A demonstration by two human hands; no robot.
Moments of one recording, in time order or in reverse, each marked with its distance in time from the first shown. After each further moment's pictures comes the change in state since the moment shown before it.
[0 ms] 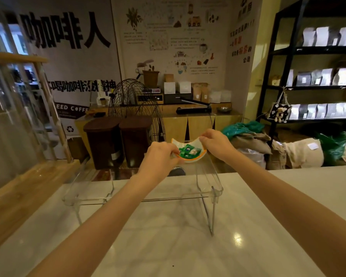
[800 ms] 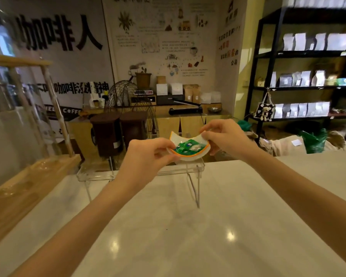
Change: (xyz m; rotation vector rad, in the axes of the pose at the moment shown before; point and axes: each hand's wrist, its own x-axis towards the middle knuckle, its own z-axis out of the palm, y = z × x) left_hand -0.097 0.048 -0.062 -0.230 0.173 0.255; right_hand -0.116 -0.035 -0.064 0.121 -0.020 -0.086
